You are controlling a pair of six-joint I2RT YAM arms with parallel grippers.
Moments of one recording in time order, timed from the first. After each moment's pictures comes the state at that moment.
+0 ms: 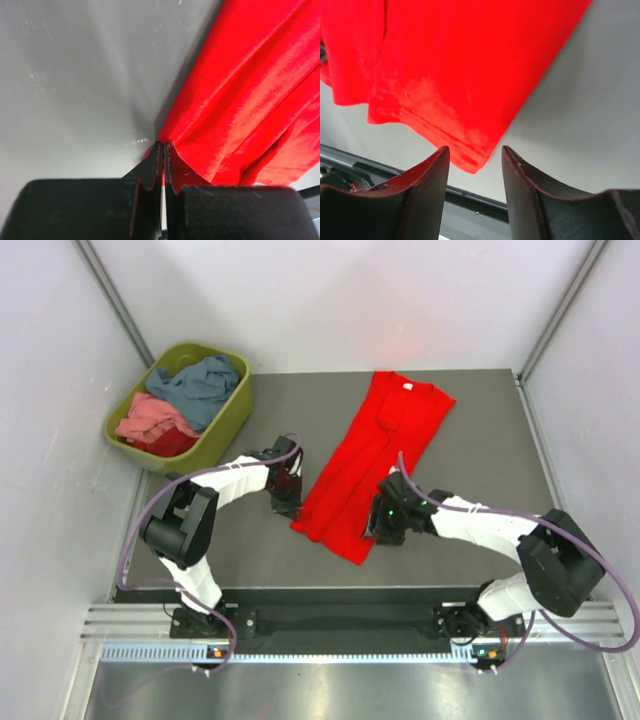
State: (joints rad) left arm -0.48 1.76 1.08 -0.60 0.16 -0.47; right arm 0.72 1.41 0.74 -0.39 -0.09 0.95
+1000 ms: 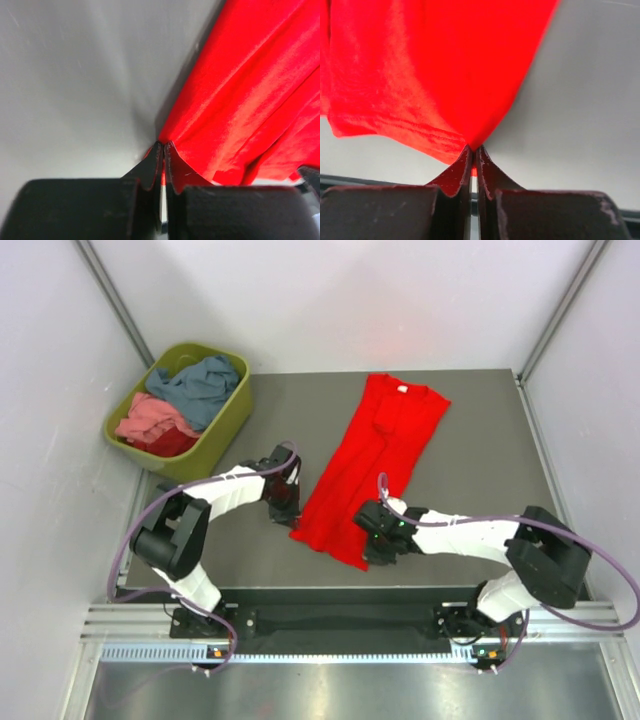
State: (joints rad) left arm -0.50 1.68 0.98 -0.57 0.15 -0.52; right arm 0.99 1.48 0.75 -0.47 0.13 1.19
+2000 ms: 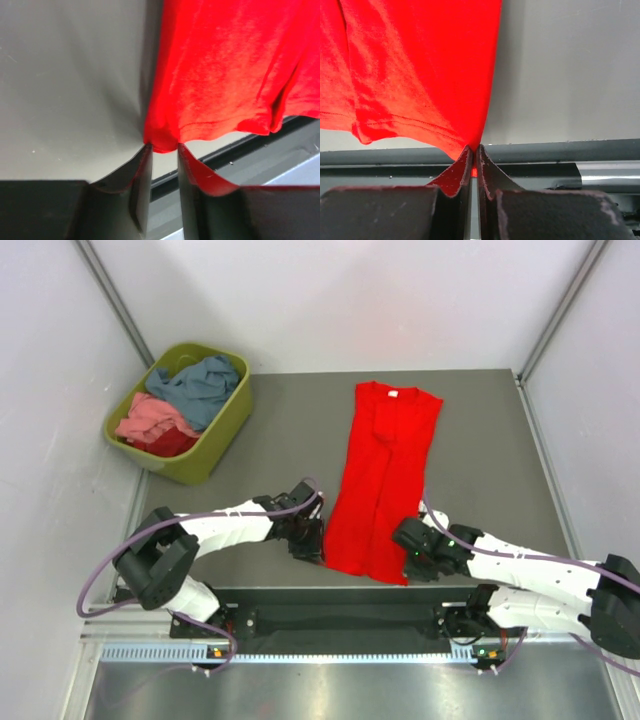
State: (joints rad) left arm -0.80 1.50 0.76 -0.44 0.25 -0.74; right arm 0.99 1.03 0.56 -0.80 0.22 1.19
